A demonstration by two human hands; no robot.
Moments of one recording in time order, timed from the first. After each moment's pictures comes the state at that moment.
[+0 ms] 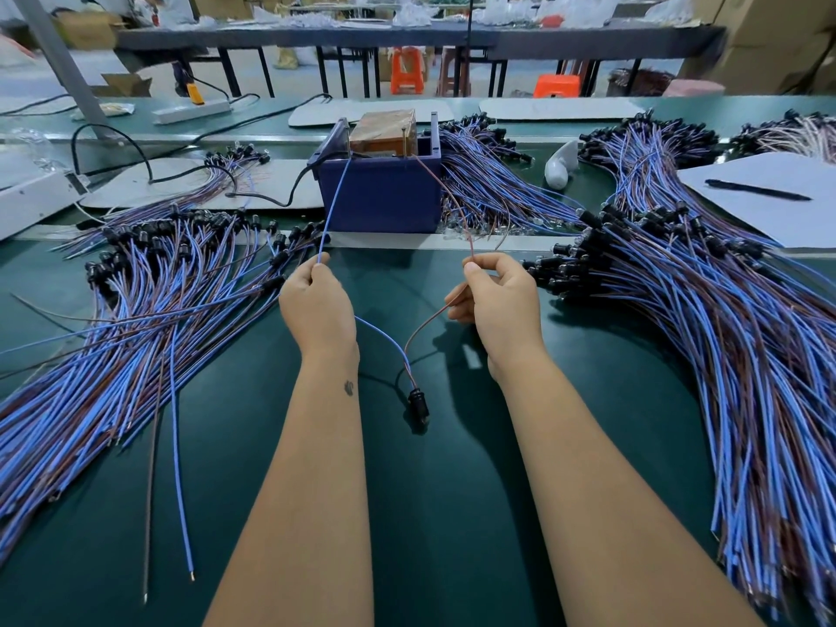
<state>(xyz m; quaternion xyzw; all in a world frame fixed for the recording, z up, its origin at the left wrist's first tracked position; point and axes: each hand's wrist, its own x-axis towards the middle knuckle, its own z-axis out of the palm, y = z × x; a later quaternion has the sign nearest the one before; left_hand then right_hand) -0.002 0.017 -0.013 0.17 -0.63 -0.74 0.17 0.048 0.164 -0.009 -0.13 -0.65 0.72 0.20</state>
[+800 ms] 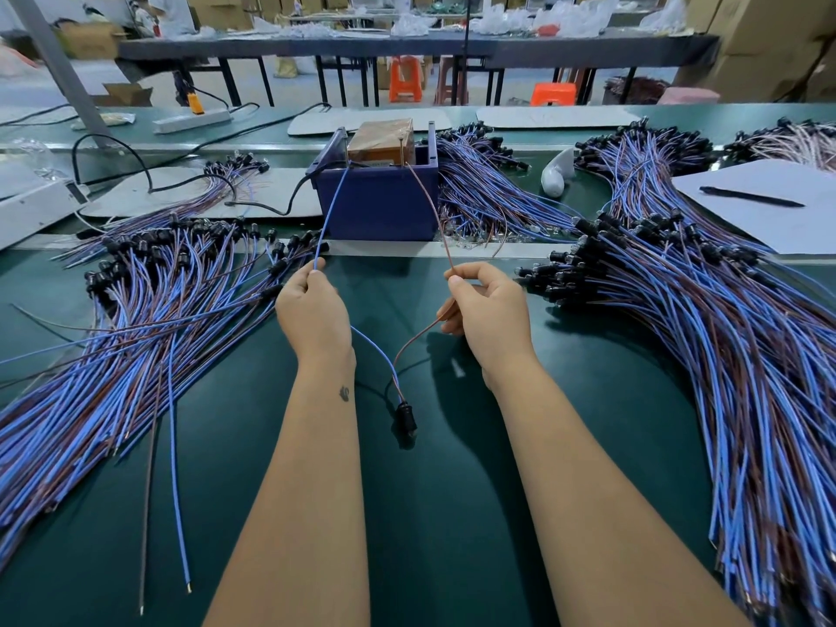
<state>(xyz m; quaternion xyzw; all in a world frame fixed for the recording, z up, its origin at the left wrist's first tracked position) -0.005 0.017 -0.012 0.17 -0.61 -0.76 0.17 0.049 0.161 -0.009 -0.11 -0.70 0.68 0.18</state>
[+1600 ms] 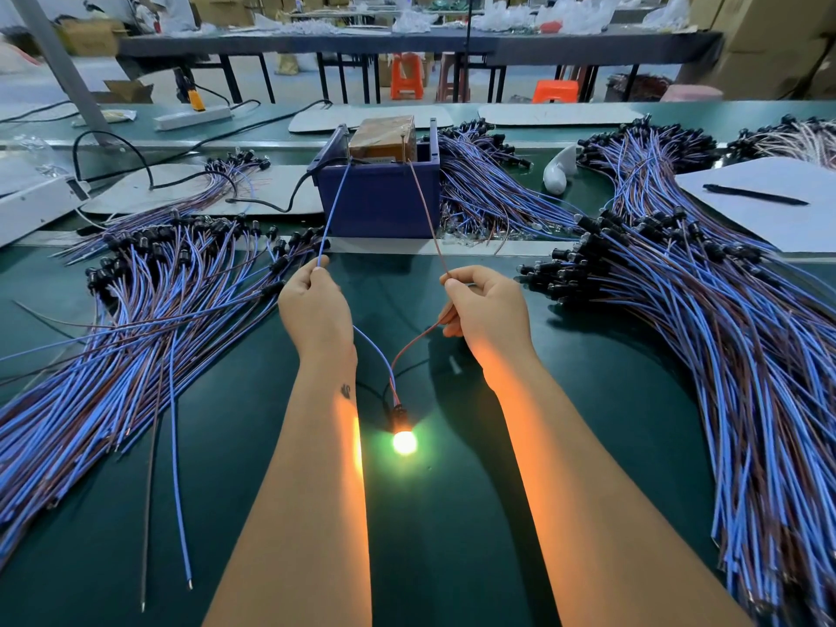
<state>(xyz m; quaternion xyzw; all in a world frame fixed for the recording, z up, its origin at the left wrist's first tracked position) -0.003 0.016 -0.012 0.16 -0.61 -0.75 0.17 0.048 0.161 -0.011 -0.12 -0.75 0.63 0.17</state>
